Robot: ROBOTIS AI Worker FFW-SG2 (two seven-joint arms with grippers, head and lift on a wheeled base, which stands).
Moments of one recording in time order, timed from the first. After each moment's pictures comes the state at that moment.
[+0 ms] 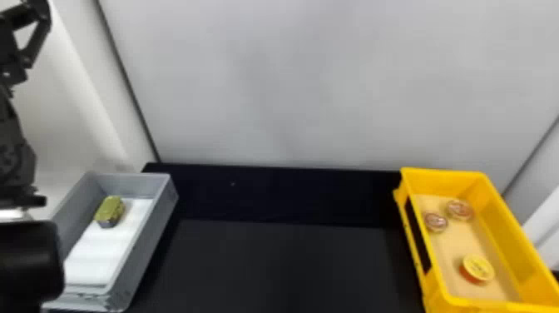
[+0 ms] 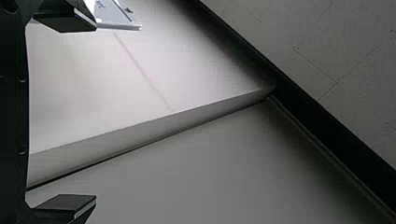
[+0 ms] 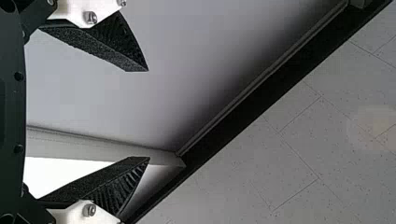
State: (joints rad) left arm -0.04 0.14 0.19 -2.28 -0.44 0.09 0.29; right arm -0.27 -0.39 -0.03 -2.39 0.49 0.28 -0.33
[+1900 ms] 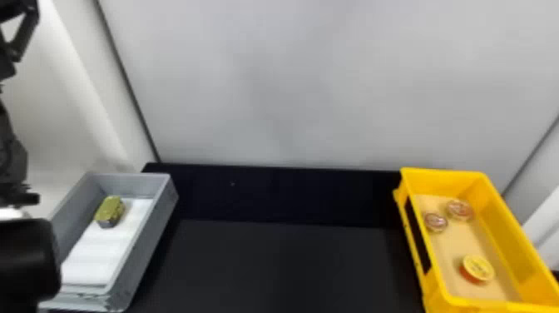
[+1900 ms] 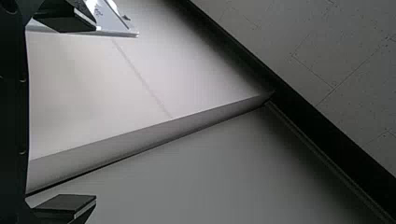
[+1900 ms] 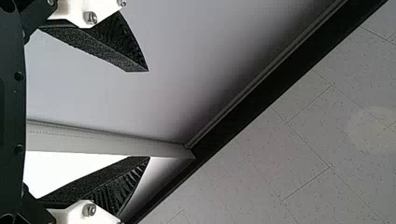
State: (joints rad) left arm -0.05 0.13 0.20 -2.31 -0.45 0.11 0.28; right arm -0.23 -0.36 -0.01 -2.39 0.49 0.28 -0.40
